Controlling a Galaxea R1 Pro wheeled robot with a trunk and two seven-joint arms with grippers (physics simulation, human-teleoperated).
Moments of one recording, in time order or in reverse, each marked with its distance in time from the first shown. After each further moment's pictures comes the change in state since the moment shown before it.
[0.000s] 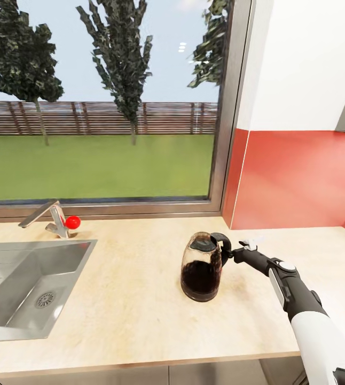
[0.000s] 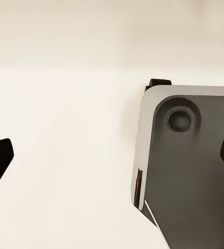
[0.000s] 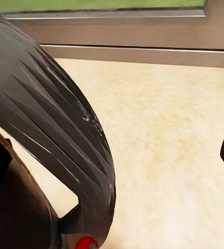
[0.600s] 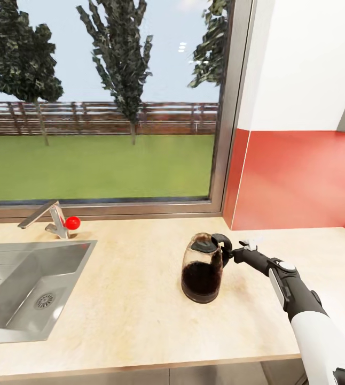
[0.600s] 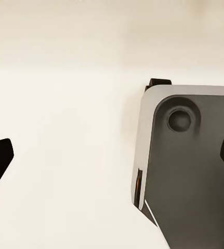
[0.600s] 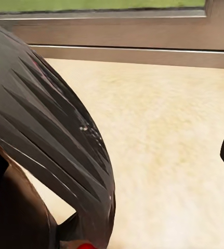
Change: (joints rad) left arm 0.000 0.000 -0.001 0.000 0.000 0.001 0.000; right arm 0.000 0.000 0.000 0.000 0.000 0.001 0.000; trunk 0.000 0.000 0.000
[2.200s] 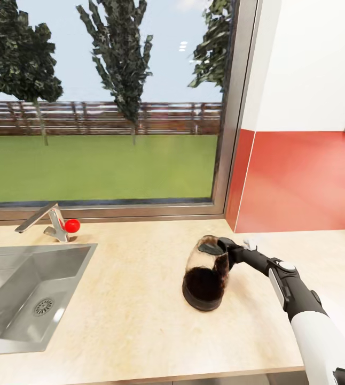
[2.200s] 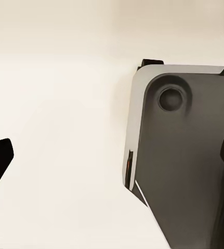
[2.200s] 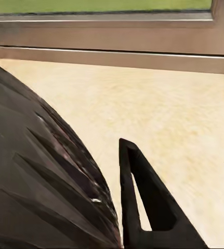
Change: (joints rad) left arm 0.000 0.006 -0.001 0.064 0.001 0.000 -0.001; right arm 0.000 0.000 0.002 -0.001 0.002 0.000 0.001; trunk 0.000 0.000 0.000
